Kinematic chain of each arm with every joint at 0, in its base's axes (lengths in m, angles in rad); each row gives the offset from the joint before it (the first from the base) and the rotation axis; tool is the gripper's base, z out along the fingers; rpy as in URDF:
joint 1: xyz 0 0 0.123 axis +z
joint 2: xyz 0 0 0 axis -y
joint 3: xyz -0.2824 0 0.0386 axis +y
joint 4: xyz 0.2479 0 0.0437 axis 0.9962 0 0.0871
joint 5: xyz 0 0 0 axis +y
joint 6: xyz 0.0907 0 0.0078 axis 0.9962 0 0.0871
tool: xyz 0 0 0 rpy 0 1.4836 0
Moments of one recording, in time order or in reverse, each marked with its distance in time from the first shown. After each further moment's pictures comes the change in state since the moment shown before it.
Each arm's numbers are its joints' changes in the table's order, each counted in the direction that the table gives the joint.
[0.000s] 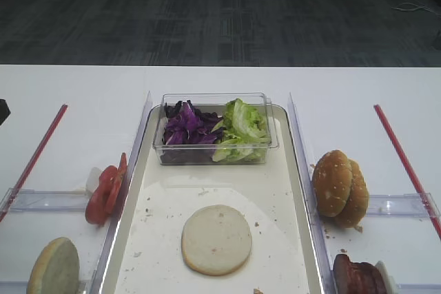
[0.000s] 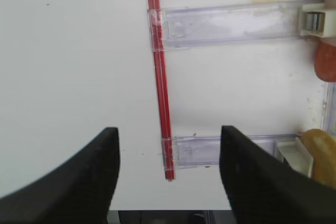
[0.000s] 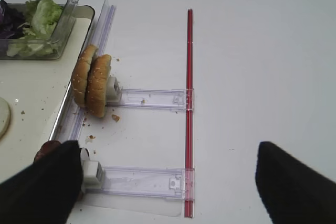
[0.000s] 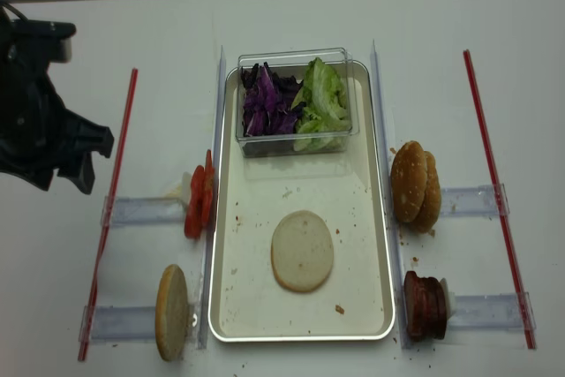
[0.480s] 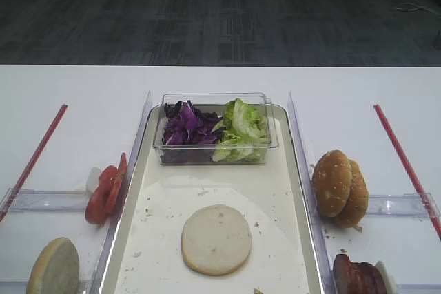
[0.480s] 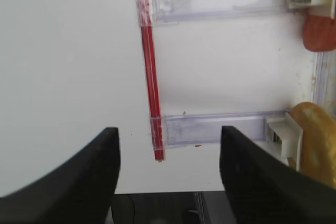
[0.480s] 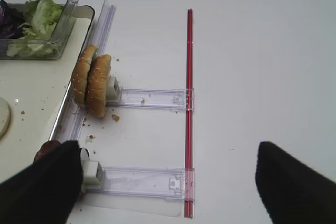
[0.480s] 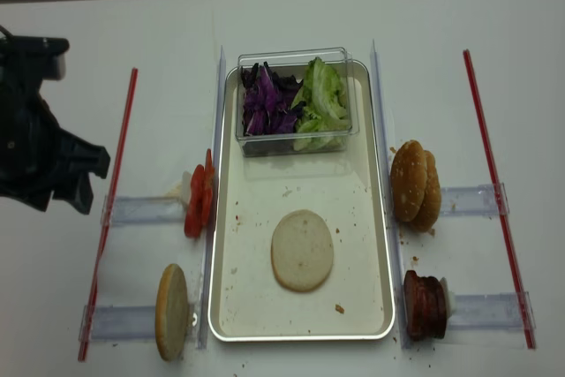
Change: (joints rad) left arm 0.006 0.102 0.093 -0.029 0.002 0.017; right arm 0.000 0.000 0.000 0.000 0.000 0.000
